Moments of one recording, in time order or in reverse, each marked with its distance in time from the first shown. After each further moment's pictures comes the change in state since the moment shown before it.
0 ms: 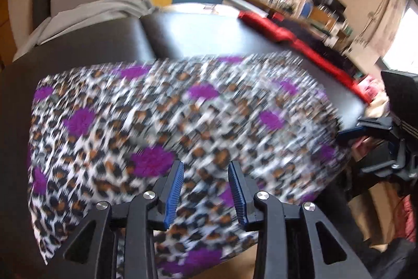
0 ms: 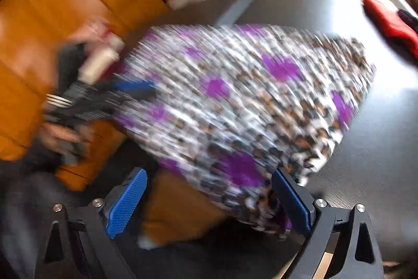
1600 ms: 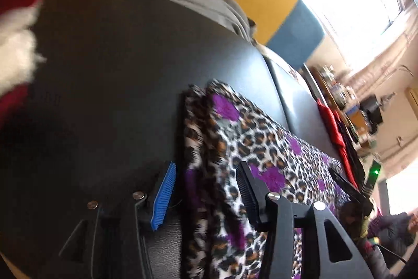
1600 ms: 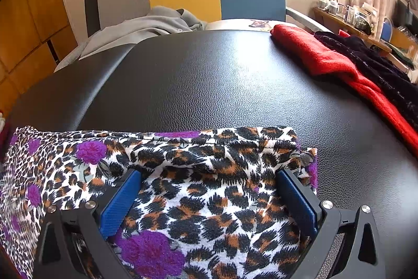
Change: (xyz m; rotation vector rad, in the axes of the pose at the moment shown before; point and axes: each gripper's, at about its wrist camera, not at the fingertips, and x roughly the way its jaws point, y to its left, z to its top) left arm -0.034 0.205 -0.015 -0.565 -0.142 -0.048; right arm 0.058 -0.058 0.111 0.250 -0.323 -0.509
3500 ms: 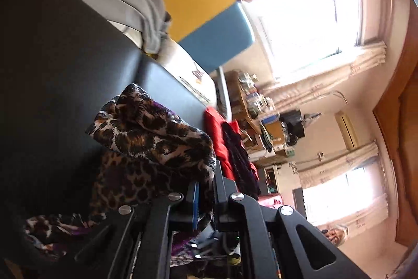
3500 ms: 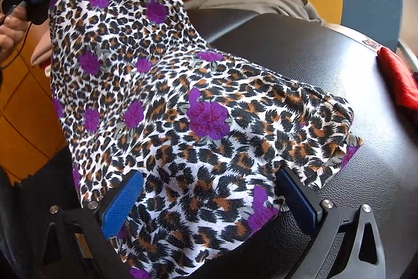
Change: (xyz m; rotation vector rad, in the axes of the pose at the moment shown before) left arm -0.045 -0.196 0.045 -0.152 0.063 -0.464; right arm -0.039 -0.017 -0.056 -0.453 0.120 0.525
